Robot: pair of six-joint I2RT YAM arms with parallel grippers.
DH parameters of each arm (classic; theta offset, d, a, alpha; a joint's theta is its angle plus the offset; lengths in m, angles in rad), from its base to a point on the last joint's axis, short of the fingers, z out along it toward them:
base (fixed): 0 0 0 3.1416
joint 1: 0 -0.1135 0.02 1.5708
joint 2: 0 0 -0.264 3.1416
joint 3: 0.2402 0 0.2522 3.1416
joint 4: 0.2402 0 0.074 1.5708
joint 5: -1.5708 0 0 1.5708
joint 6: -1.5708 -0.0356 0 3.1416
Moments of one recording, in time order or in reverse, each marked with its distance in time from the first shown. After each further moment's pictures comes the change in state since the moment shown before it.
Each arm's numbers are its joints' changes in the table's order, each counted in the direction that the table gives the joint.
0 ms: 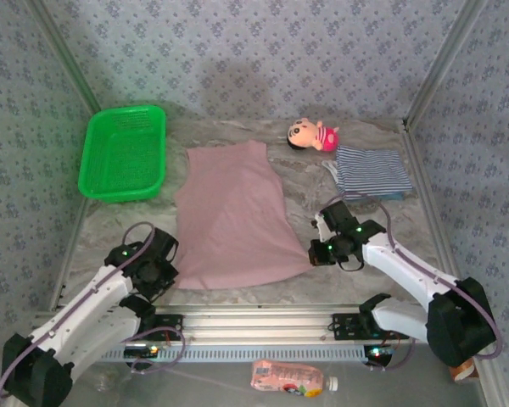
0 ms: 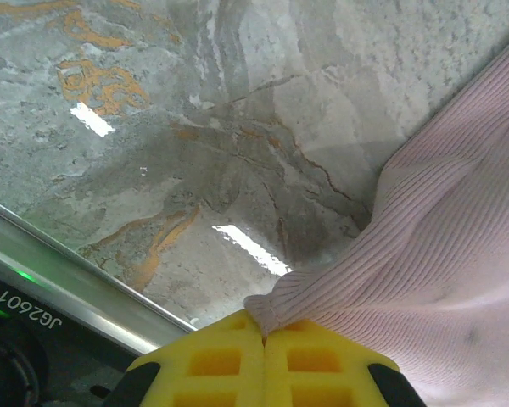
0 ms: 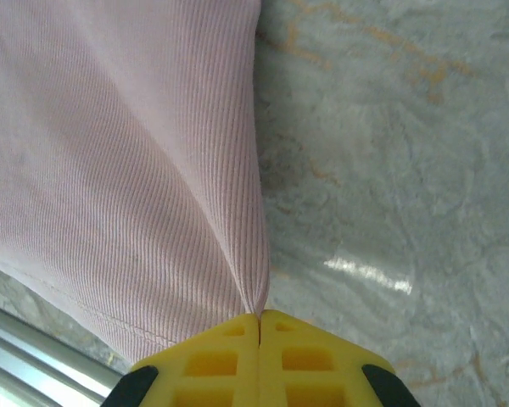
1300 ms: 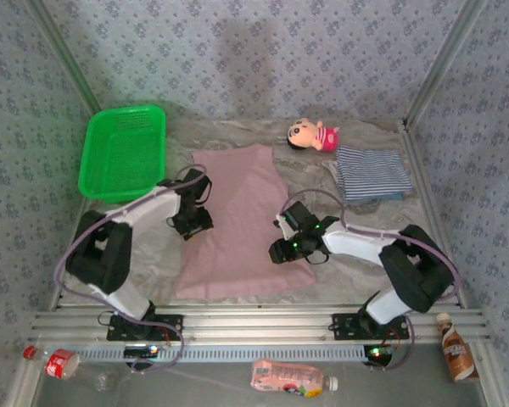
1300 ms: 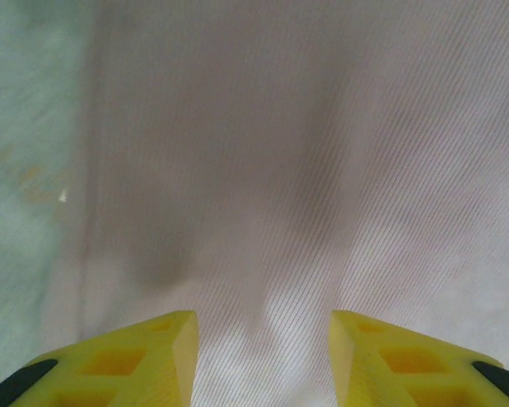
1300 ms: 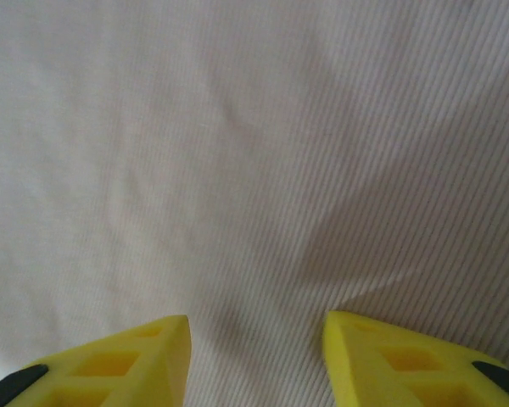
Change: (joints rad) left arm -0.057 0.887 0.543 -0.335 -0.066 -0.444; right arm -0.205 0.410 0.080 -0.412 -0.001 -0.007
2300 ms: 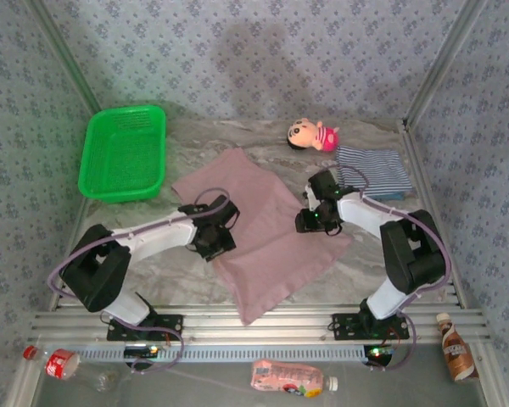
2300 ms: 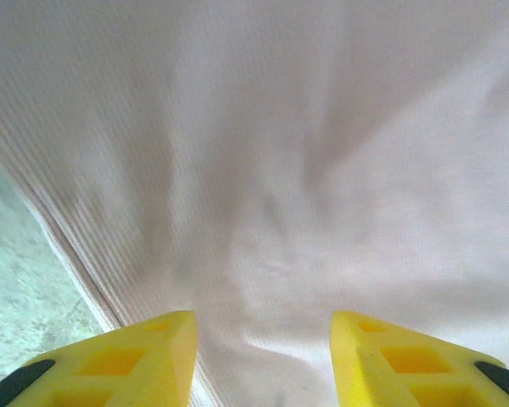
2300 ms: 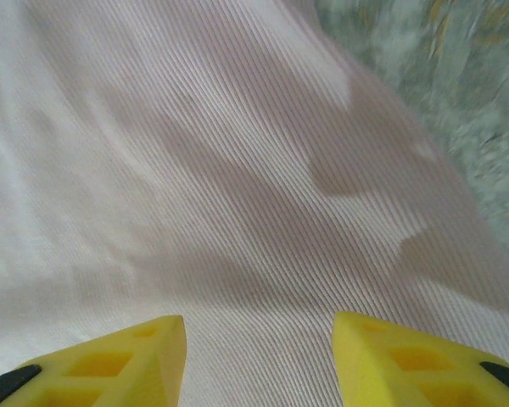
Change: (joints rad) left arm 0.293 -0.137 -0.109 -0.080 0.026 0.294; right arm 0.321 0.066 0.205 0.222 -0.108 0.115
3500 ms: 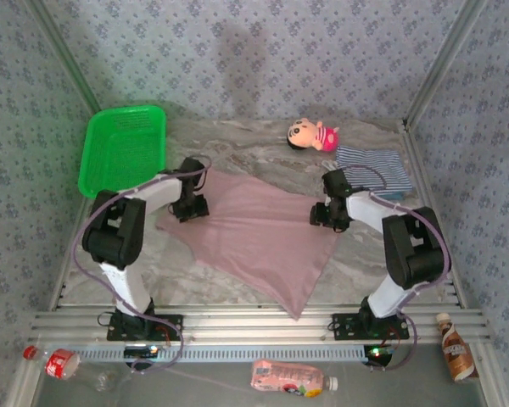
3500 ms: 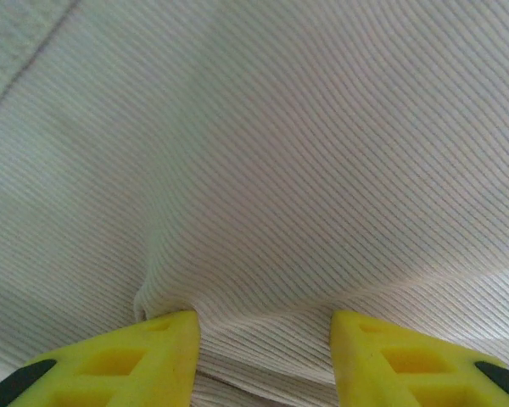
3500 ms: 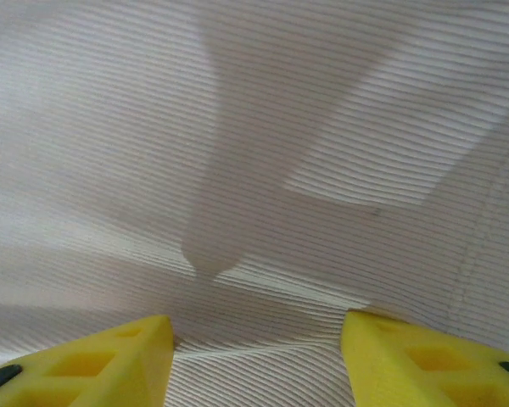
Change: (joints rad) left arm -0.391 0.277 0.181 -0.028 0.051 -0.545; right arm 0.127 0.064 -0.011 -0.069 -0.129 -0.114
